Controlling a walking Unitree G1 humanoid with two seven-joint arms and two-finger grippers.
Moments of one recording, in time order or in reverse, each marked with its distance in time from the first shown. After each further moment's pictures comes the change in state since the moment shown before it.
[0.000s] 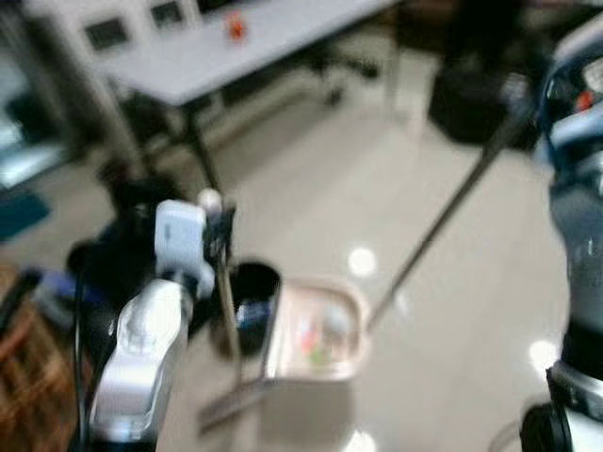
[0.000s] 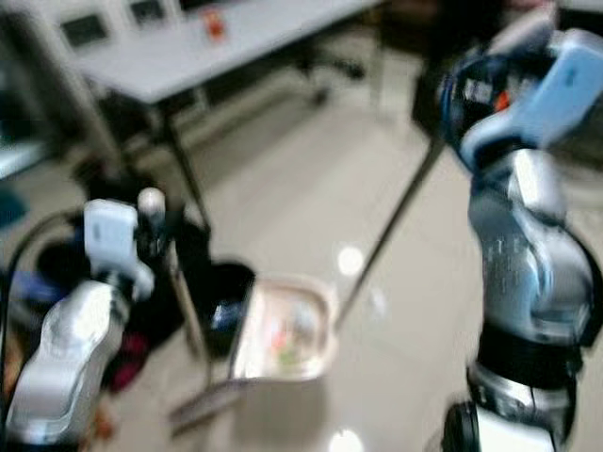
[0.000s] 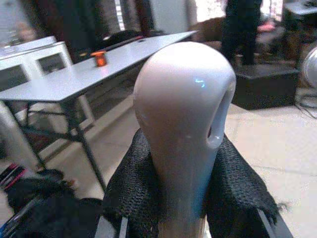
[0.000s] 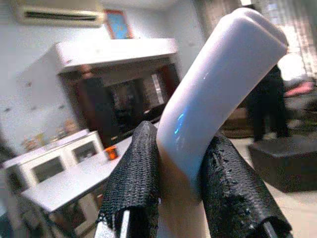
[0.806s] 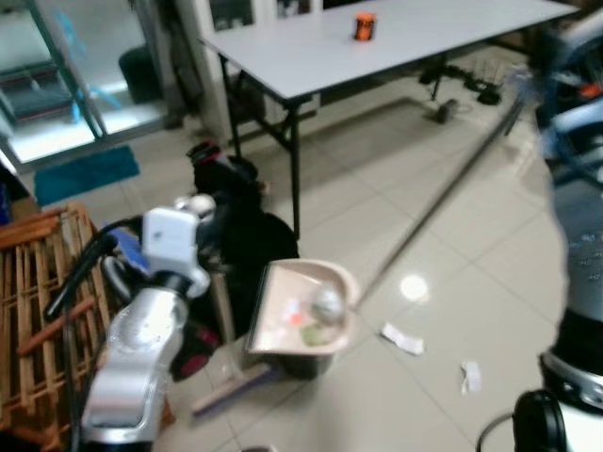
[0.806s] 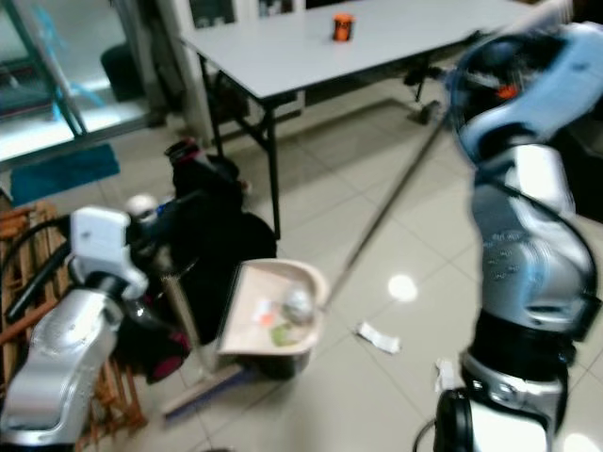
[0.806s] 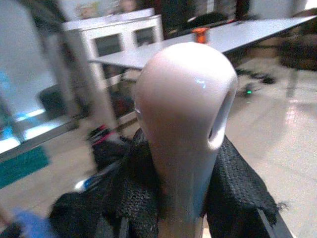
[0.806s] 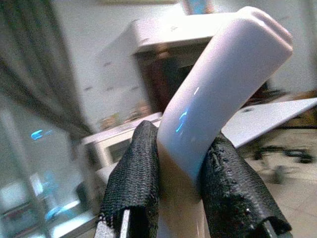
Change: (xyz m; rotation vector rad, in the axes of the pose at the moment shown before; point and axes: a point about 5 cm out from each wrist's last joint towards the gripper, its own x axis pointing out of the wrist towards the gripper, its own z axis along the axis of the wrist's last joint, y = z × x) left arm -0.008 0.013 -0.004 0.001 0.024 0.078; right arm 0.006 0.009 0.003 0.022 -0.030 0.044
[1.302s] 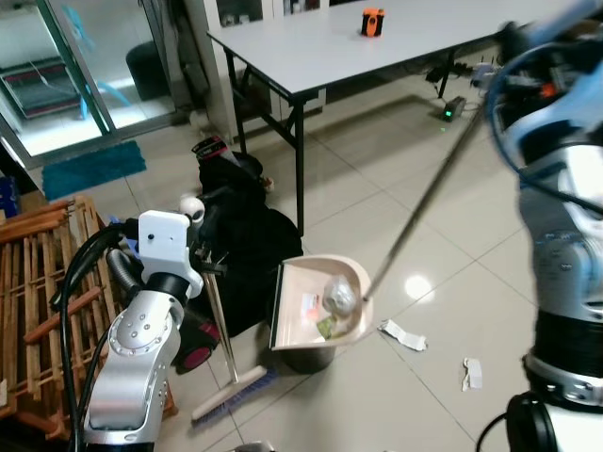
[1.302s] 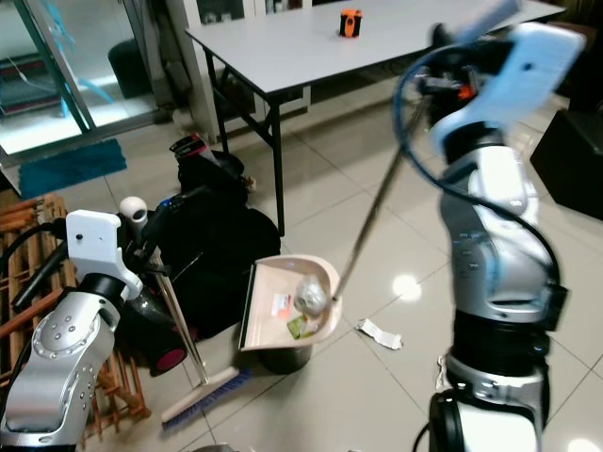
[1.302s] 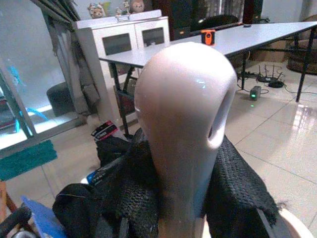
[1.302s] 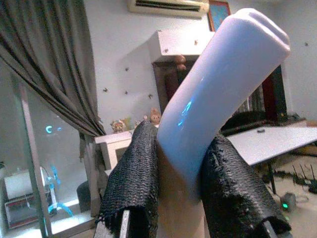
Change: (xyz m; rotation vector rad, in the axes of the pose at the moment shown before) left arm -0.001 -0.001 -0.002 -0.018 0.001 0.025; right arm 0.005 0.019 -0.013 -0.092 -0.059 0.085
